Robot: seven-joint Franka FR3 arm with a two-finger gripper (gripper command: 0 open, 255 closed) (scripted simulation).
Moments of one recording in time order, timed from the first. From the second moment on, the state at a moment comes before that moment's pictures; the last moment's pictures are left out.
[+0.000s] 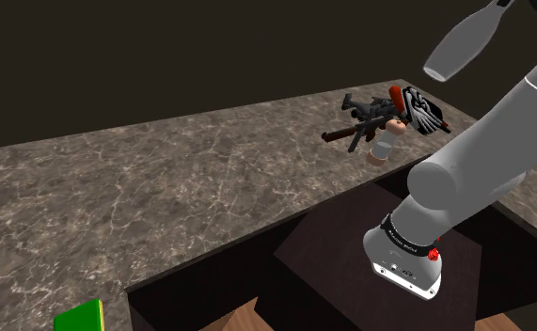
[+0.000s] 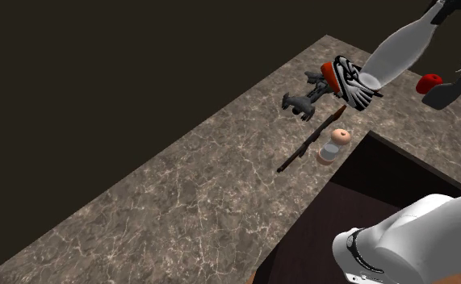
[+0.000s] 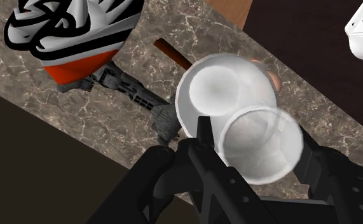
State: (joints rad) arm -0.55 -0.05 -0.73 -1.26 -0.02 1.22 -1.49
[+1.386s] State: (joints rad) arm -0.55 -0.22 -0.69 -1.69 -0.13 1.51 -1.44
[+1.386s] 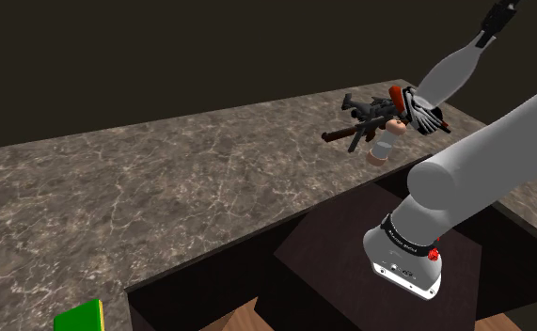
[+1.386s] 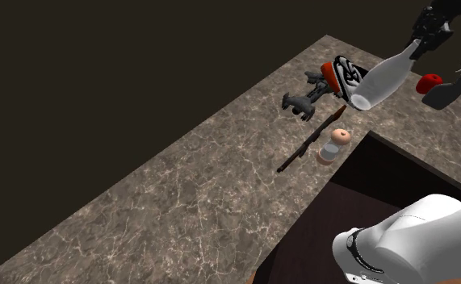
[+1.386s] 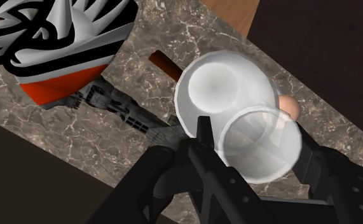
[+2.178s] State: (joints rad) arm -0.56 -0.26 -0.69 -1.89 -0.16 1.67 -1.42
